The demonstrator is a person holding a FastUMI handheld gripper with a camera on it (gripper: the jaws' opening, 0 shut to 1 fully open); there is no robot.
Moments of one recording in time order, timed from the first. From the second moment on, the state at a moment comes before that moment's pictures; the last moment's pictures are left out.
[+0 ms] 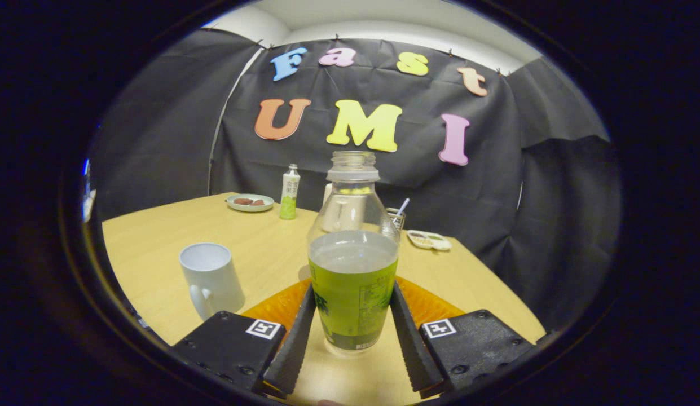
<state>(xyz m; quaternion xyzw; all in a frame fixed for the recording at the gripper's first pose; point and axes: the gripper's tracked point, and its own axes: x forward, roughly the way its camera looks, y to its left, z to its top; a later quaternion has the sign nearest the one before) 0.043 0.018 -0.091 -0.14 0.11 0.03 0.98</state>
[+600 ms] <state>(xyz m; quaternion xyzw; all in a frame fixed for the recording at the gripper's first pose) 0.071 0.018 -0.059 -0.43 0.04 -0.04 0.90</state>
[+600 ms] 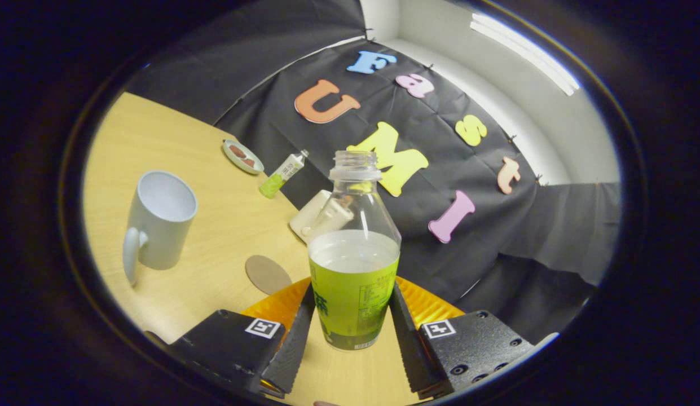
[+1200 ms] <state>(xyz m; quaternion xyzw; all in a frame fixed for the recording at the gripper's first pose) 0.076 0.047 -0.032 -0.63 -0.02 -0.06 0.78</state>
